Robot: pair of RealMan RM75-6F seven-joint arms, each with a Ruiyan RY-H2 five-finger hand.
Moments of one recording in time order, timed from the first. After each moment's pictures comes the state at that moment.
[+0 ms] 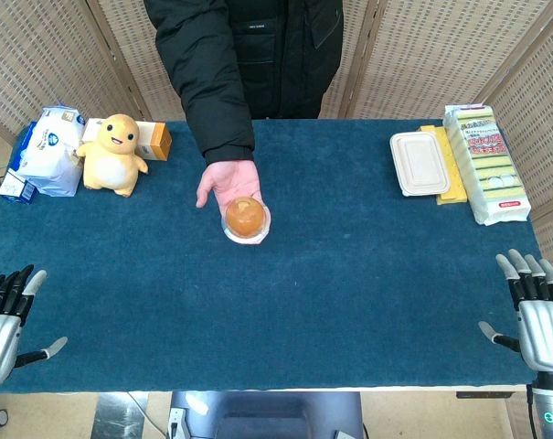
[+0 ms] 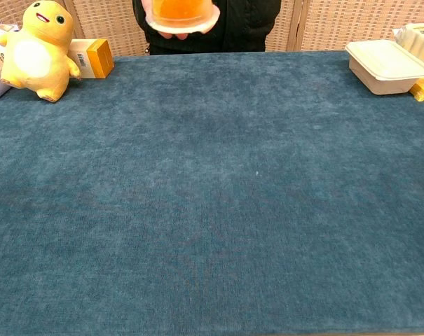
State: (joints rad) left arm -0.01 -1.12 0.03 -1.69 1.61 1.57 0.15; right arm 0.05 -1.10 0.09 -1.68 -1.51 1.56 -0.12
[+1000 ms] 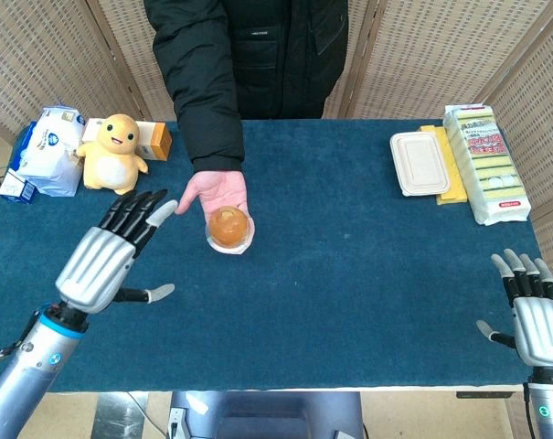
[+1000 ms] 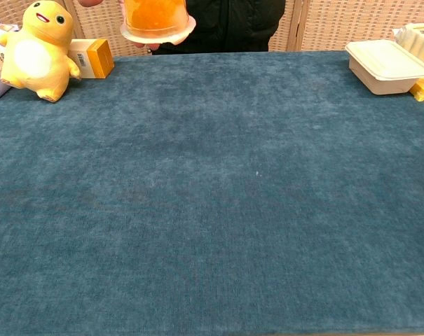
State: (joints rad) left arm -0.51 -0.93 -0.28 -2.28 1.31 1.20 0.42; right arm 0.07 -1.10 0.10 -1.68 -1.47 1.51 -0.13
